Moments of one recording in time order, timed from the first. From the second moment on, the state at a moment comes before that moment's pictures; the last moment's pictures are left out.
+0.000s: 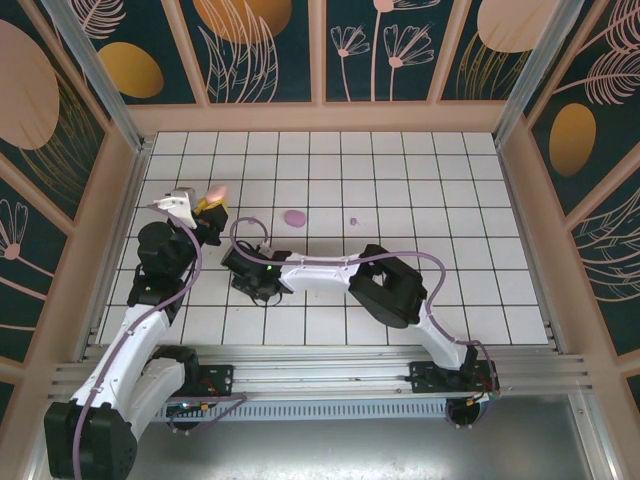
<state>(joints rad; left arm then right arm) -0.13 0.83 0.49 0.24 0.23 -0.29 1.19 2.26 1.66 -0.38 0.08 1.48</state>
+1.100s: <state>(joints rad) -0.13 0.87 0.52 0.21 0.71 -0.12 1.15 1.67 1.21 -0.43 0.19 1.24</state>
